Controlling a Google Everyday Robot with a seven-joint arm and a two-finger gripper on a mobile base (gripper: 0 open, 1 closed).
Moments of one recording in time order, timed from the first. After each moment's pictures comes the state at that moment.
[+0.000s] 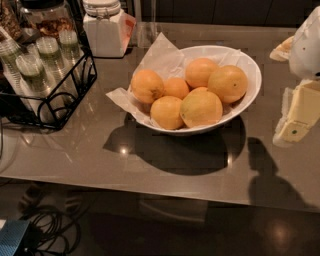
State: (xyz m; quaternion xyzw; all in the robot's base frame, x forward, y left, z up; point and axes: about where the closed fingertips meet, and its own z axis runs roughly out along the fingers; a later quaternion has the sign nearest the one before) arm 0.438 -0.217 0.976 -0.60 0.78 -0.03 0.16
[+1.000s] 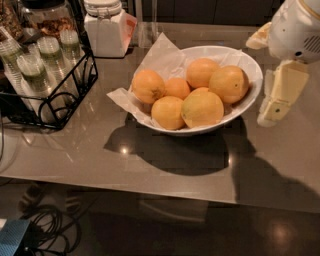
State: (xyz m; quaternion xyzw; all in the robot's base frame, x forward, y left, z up) arm 0.473 -0.191 0.983 -0.65 0.74 0.00 0.17
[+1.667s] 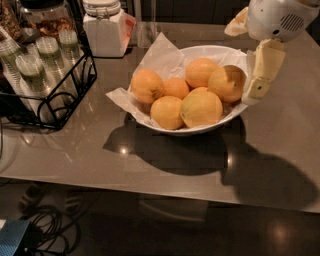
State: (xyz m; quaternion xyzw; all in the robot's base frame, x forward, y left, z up) arm 0.513 -0.164 0.994 -0.69 0.70 0.03 0.18
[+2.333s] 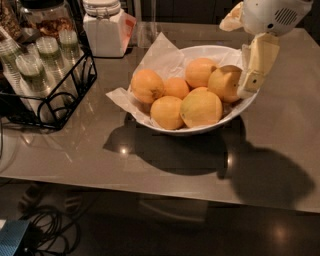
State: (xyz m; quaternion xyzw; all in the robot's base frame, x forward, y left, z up) arm 0.529 -0.154 0.998 -0.70 0.69 0.03 0.19
